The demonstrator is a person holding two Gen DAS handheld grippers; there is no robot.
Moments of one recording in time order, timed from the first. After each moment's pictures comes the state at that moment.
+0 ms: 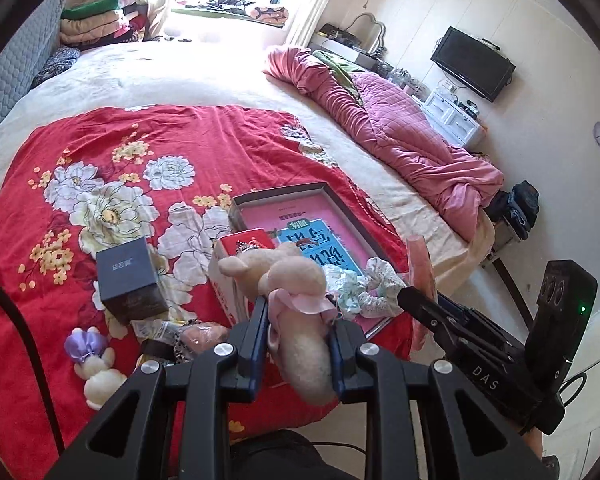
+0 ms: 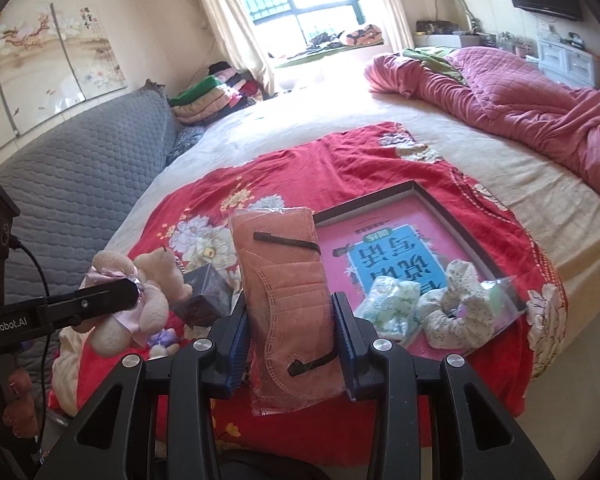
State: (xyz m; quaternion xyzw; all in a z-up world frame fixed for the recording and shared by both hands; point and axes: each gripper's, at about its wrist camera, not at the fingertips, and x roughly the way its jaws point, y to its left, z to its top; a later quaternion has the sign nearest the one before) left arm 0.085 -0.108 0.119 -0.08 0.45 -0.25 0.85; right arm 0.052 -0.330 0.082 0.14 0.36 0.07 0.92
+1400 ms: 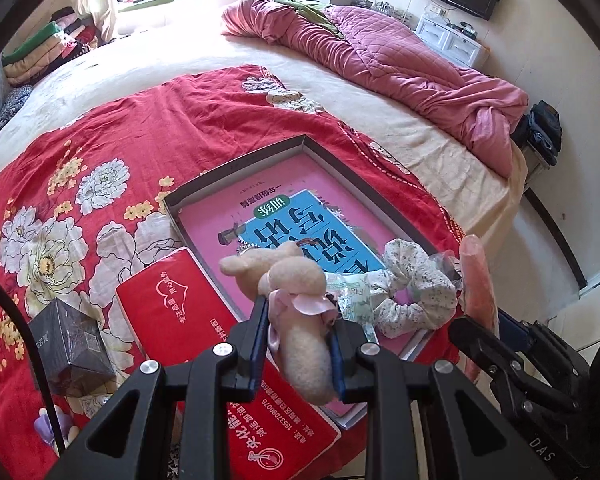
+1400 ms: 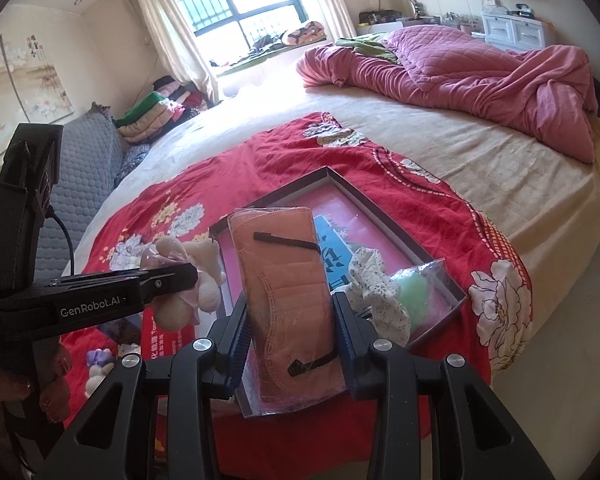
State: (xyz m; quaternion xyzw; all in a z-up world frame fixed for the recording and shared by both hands) left arm 0.158 -0.242 0.040 0.06 0.50 -0.25 0.83; right arm 0.069 -0.407 0.025 0.17 0.38 0.00 0.91
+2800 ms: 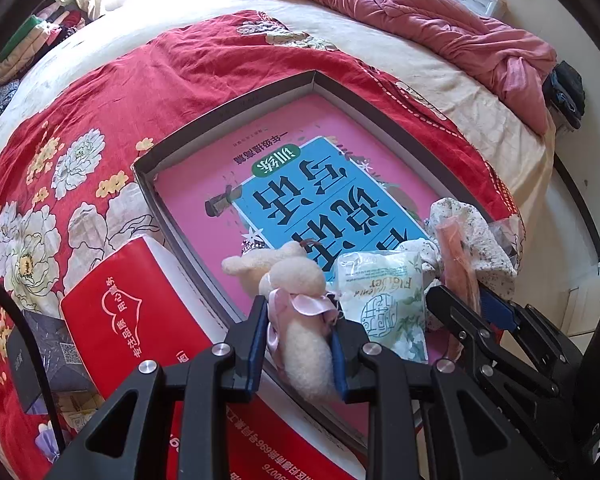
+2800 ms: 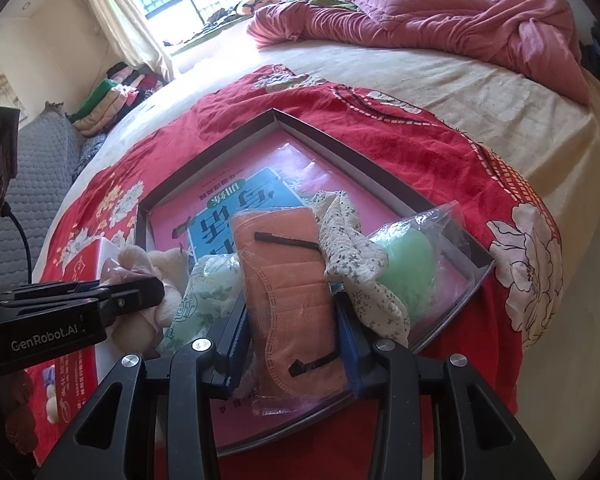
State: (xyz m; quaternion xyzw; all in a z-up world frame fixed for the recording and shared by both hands) left arm 0.190 -0.271 -0.022 0.11 0.57 -0.22 0.79; right arm 0.118 -0.425 -0.059 0.21 0.44 -0.06 0.87
